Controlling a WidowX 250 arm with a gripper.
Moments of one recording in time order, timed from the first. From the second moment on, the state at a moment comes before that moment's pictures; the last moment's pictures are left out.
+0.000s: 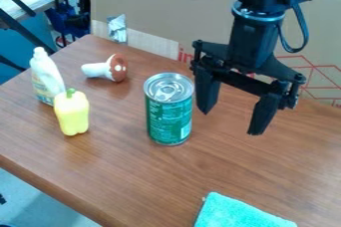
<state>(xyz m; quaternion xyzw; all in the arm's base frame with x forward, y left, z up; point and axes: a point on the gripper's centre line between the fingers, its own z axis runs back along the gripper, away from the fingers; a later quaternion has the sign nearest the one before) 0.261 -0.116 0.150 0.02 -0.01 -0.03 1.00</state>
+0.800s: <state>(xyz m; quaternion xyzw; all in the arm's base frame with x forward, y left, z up) 0.225 -0.125 0.103 0.04 -0.01 -0.08 1.00</state>
